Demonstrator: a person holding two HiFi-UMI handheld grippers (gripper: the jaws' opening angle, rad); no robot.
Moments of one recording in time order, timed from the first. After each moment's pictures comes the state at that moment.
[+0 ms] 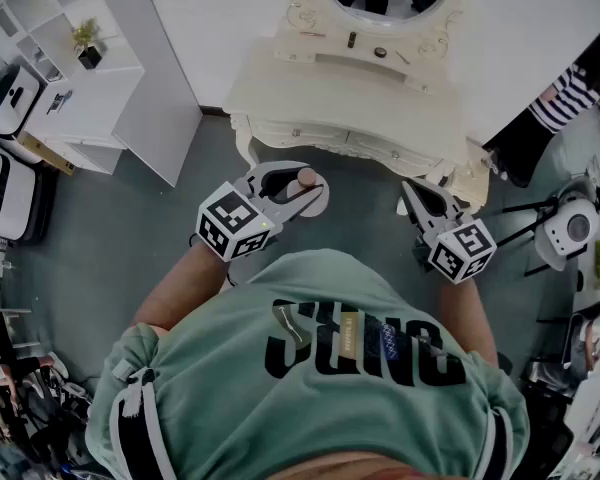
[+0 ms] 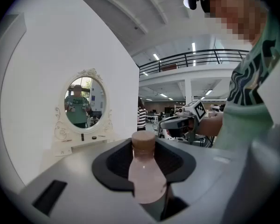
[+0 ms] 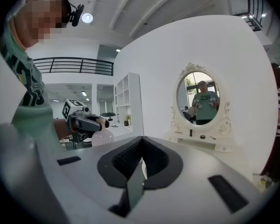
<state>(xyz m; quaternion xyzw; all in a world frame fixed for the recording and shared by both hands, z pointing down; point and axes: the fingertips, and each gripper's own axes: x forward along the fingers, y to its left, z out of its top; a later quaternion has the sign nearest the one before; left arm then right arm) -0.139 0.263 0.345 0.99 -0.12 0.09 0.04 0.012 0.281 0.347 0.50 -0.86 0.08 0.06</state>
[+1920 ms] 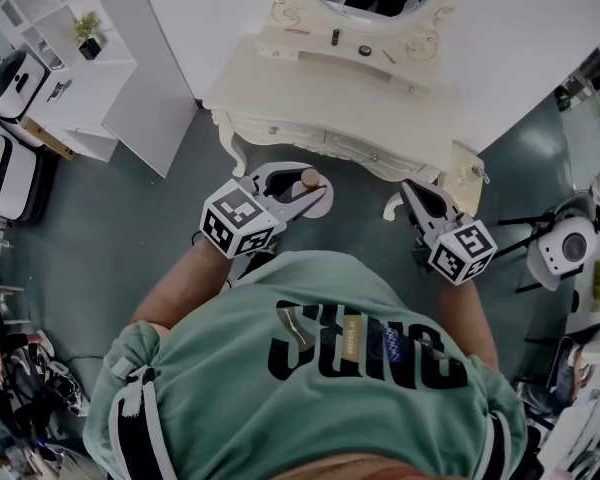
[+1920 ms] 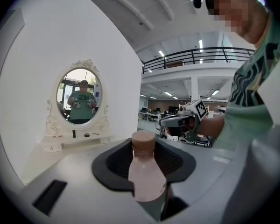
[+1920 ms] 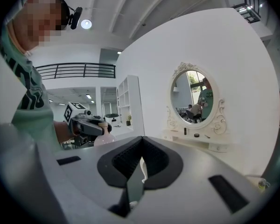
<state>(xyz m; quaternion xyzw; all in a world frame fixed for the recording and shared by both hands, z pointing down) -0.012 0.272 0.359 0.98 -0.15 0.10 0.06 0.132 0.283 0.353 0.47 -0.88 0.09 0.05</state>
